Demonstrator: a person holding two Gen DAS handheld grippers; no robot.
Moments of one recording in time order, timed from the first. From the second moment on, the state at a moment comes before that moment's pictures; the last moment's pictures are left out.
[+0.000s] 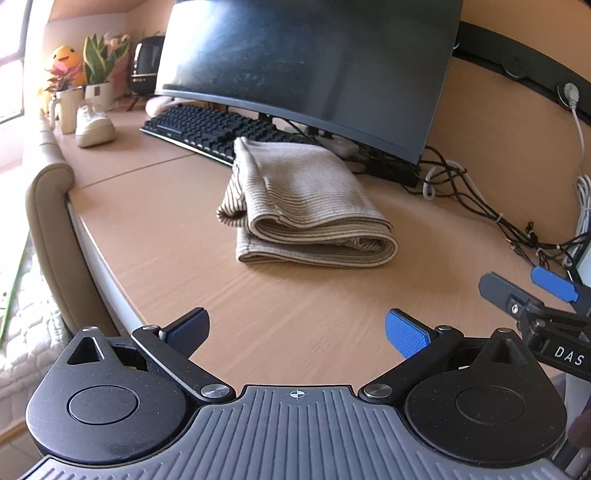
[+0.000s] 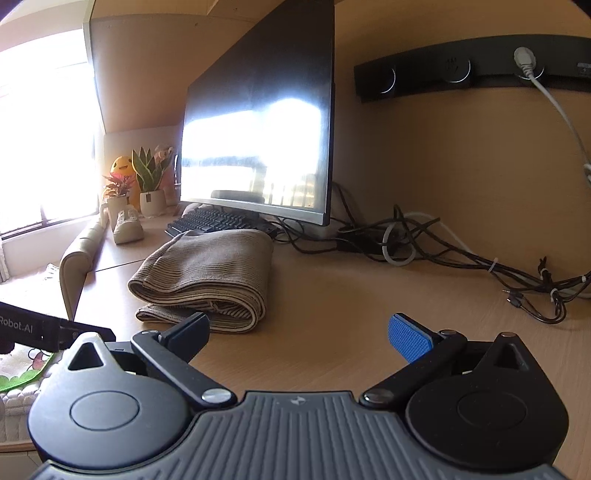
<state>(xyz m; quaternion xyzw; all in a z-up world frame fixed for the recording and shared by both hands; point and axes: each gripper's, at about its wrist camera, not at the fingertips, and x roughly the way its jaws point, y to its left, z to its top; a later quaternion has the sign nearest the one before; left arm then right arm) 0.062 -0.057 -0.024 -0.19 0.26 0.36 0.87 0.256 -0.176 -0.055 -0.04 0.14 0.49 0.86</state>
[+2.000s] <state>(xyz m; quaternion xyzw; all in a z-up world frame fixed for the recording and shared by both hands) 0.054 -0.059 -0.024 -0.20 0.26 0.37 0.87 0.252 -0.177 -0.055 -0.04 0.13 0.49 0.86</state>
